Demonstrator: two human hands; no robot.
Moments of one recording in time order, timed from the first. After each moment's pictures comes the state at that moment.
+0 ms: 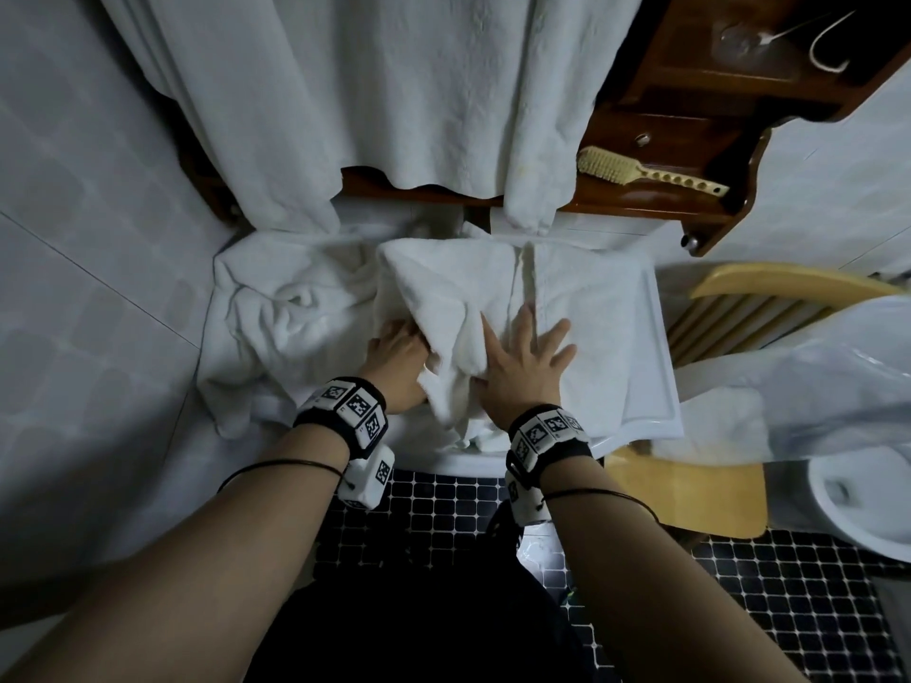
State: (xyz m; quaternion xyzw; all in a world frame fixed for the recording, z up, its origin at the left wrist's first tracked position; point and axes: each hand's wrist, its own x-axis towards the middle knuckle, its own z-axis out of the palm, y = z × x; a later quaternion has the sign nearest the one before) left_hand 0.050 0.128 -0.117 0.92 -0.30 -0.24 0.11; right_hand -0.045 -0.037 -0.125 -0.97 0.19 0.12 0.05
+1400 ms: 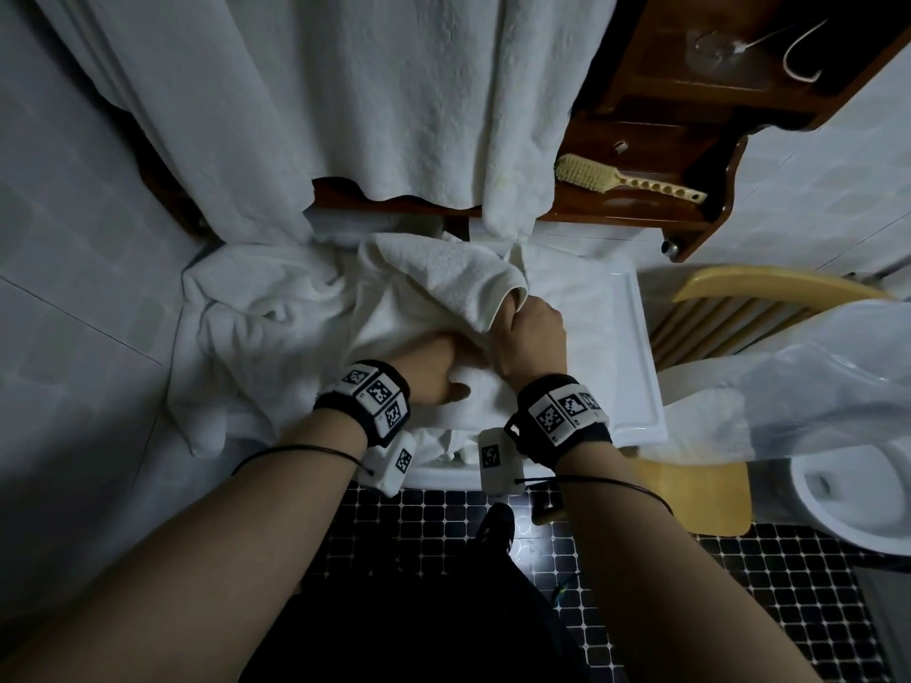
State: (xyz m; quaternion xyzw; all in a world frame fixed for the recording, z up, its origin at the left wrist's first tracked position) left_hand 0.067 0.071 -0.108 0.84 -0.42 -0.31 0.14; right_hand -0.010 -0.061 -0.047 -0.87 0.35 -0.08 0.33
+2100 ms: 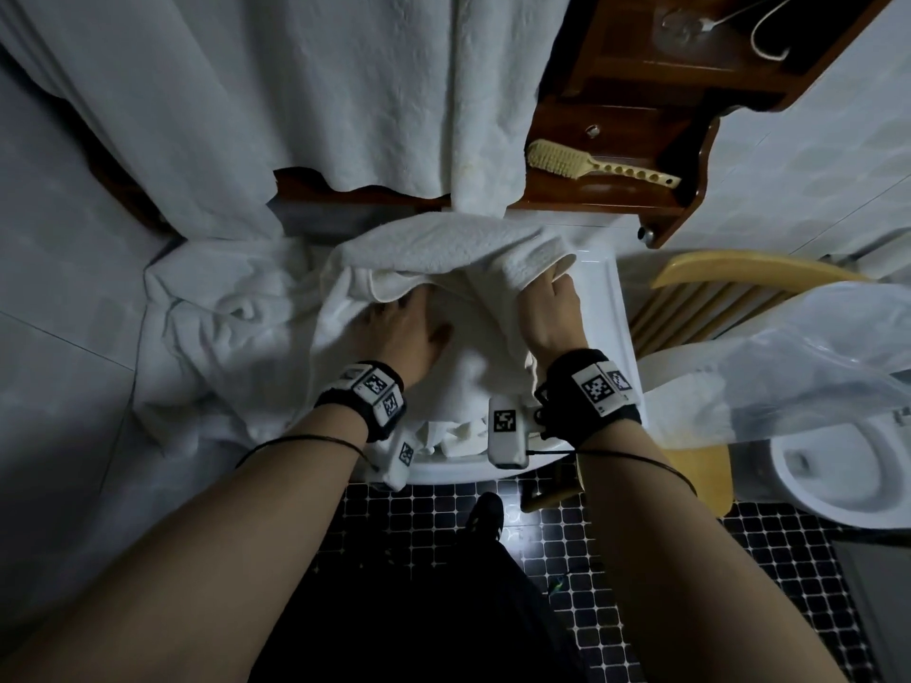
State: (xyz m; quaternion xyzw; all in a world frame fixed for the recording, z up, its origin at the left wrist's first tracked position) left_hand 0.064 0.047 -0.131 0.95 -0.24 -0.07 0.21; right_hand -0.021 -0.111 -0.026 -0.75 0.41 -0.07 0.52
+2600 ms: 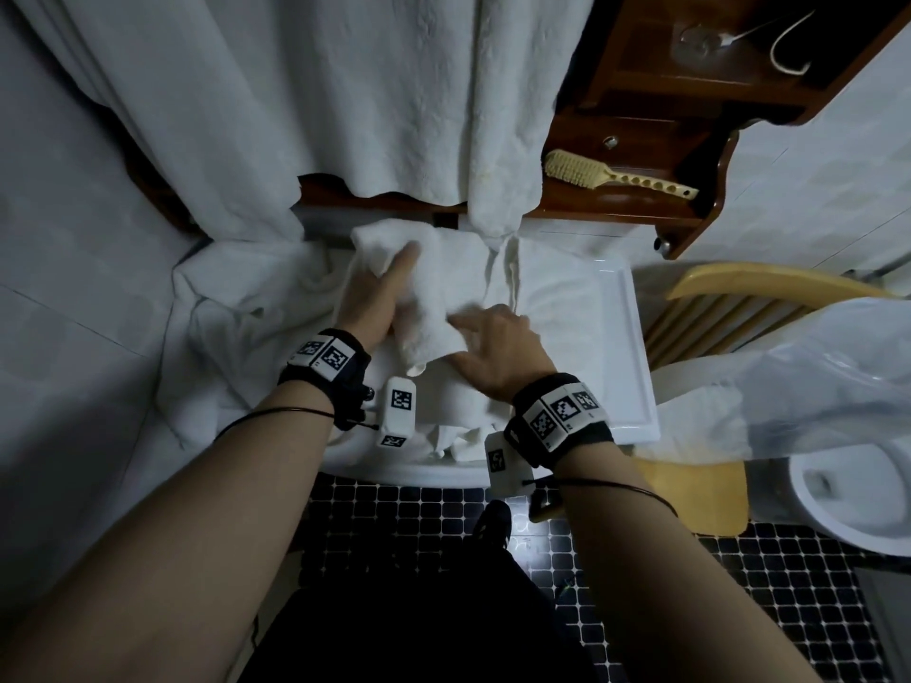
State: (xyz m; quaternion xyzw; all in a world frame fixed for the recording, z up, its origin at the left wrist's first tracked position) left_hand 0.104 0.074 -0.079 0.73 0.02 -0.23 0.64; right_hand -0.020 -0.080 -0.063 -0.95 0.14 0.13 0.26
